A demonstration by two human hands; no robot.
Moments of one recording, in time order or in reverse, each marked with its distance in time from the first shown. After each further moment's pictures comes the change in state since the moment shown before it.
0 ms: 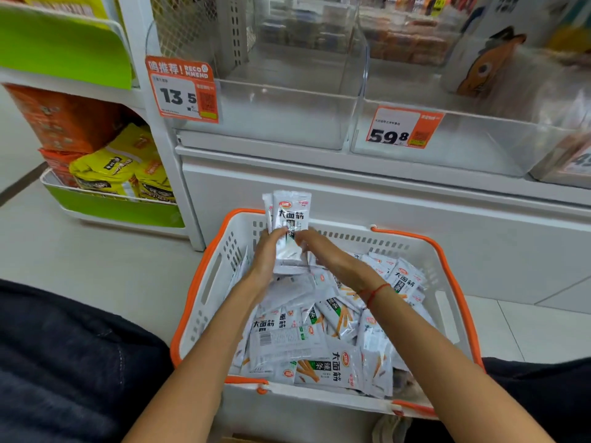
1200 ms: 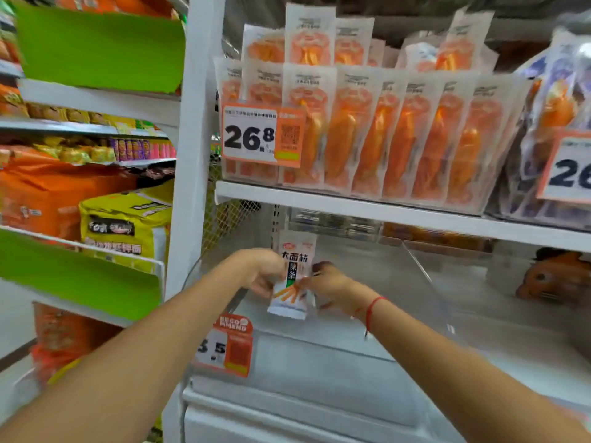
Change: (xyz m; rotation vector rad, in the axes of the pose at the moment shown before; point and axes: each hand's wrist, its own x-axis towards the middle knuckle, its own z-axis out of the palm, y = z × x) left_hand 0.181 0.334 -0.034 0.787 -0.073 0.025; right_hand 0.215 -0.247 -0.086 -0.200 0.224 -0.205
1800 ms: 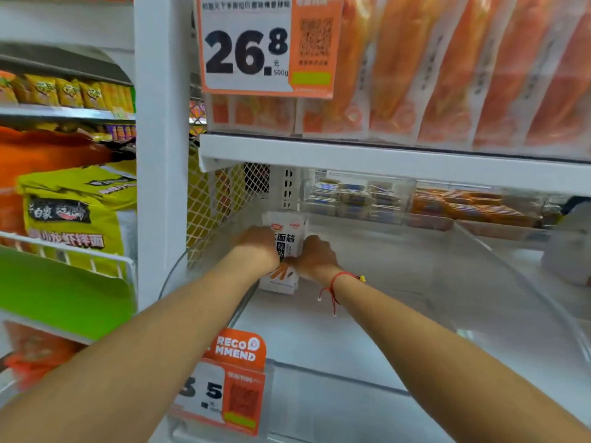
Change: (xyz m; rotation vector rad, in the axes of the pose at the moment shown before) left_hand 0.082 -0.019 -0.017 0.808 0.471 0.057; right_hand 0.123 0.009 0.050 -0.206 0.195 -0.082
